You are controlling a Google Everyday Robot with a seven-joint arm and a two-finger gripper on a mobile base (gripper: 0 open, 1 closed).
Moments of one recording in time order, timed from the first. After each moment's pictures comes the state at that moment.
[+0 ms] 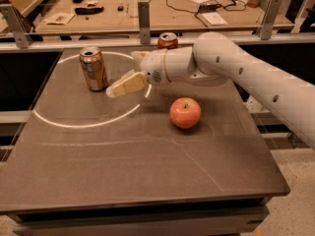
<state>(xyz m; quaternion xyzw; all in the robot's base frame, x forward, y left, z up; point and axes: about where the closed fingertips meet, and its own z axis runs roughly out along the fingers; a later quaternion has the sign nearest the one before) 0.646 0.087 0.886 -0.49 0.64 0.34 0.49</state>
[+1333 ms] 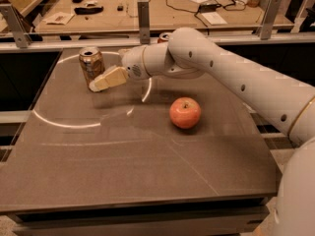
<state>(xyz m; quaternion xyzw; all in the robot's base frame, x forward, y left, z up) 0.683 0.130 0.876 -0.48 0.66 0.33 0.48</state>
